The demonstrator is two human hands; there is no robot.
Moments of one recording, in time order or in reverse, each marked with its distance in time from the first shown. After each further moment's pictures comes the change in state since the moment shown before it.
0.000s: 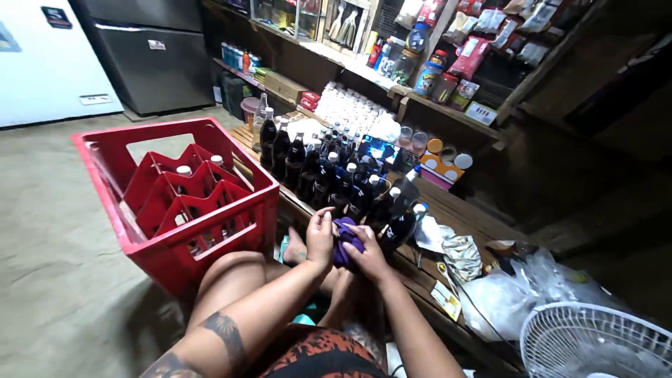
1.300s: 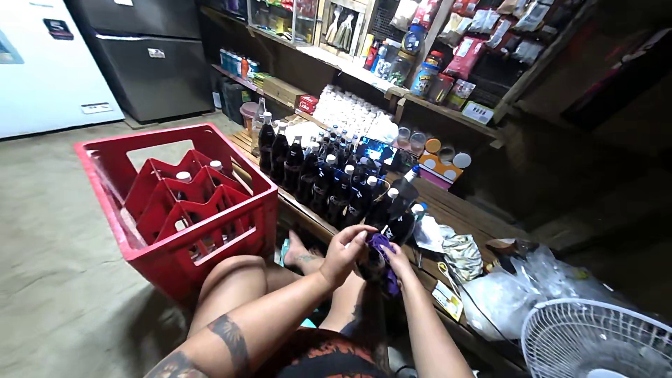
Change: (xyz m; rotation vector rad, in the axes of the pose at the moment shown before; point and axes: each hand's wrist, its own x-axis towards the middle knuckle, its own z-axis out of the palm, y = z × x) left_hand -0.036 0.011 0.014 0.024 -0.579 0.028; right_hand -0.012 0.099 -0.049 0.150 0.209 0.660
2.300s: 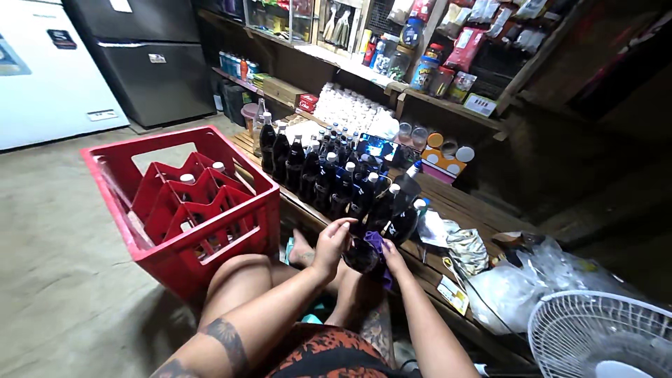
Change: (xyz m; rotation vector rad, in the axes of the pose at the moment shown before) left_hand 0.004 -0.006 -0.022 0.051 0.227 -0.144; right_hand 0.006 0.013 0.014 -0.085 -0.109 -0.156
